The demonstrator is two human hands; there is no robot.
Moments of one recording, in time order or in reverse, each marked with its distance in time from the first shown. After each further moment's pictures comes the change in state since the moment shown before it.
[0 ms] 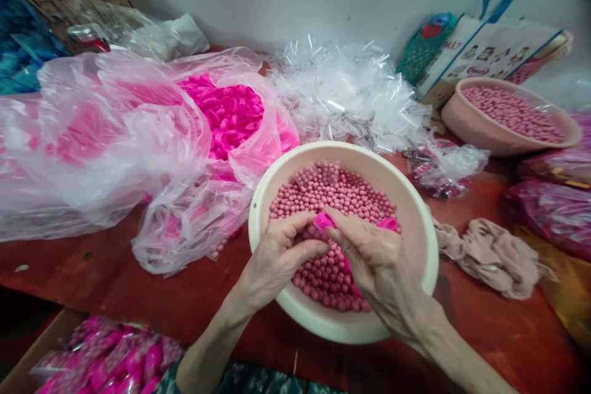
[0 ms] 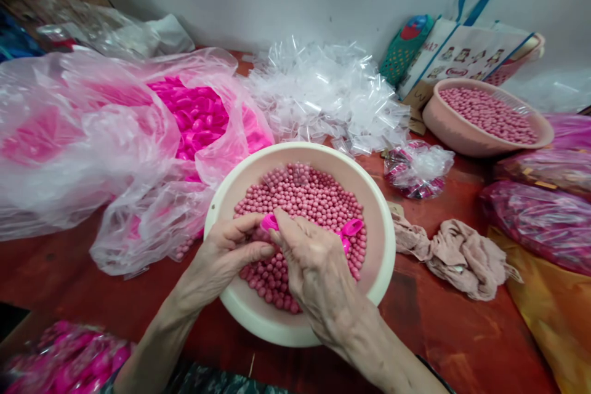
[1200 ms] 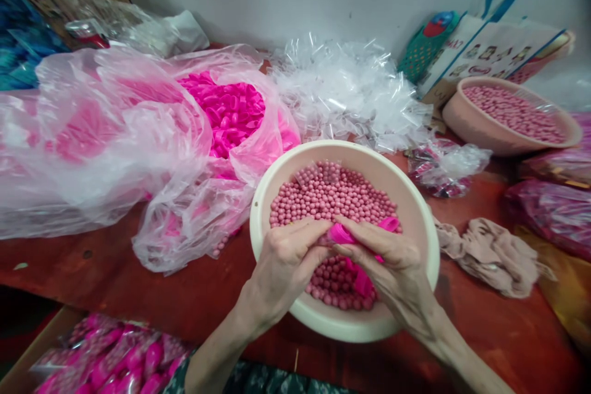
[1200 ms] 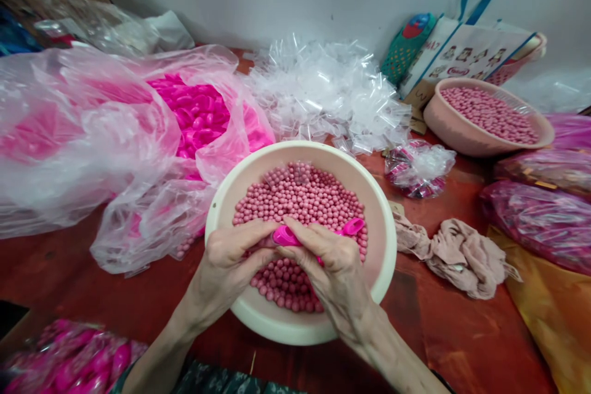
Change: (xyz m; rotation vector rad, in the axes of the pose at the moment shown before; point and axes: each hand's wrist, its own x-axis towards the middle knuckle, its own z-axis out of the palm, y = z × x) left_hand -0.006 0.004 0.010 0.607 0.076 0.332; right_hand -0.018 0.017 0.004 0.268 0.159 0.086
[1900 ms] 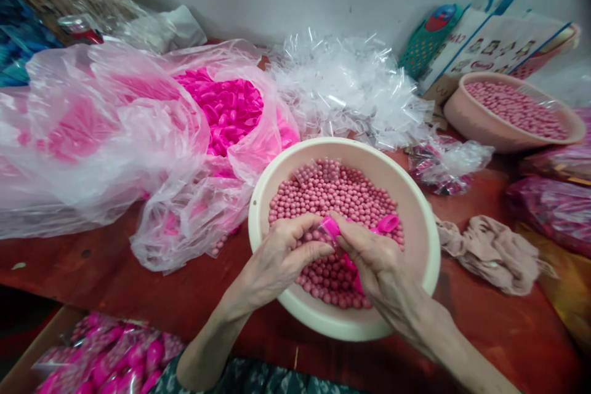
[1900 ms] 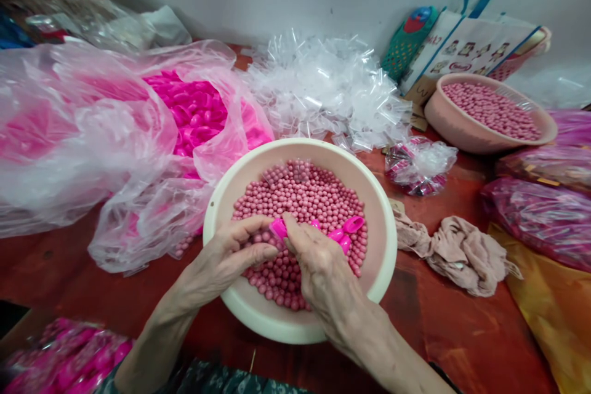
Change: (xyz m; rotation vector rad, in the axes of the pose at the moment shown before) left_hand 0.005 -0.008 -0.008 -0.489 -0.205 -0.343; right_hand -0.004 0.011 -0.005 -0.225 -0.304 -0.029
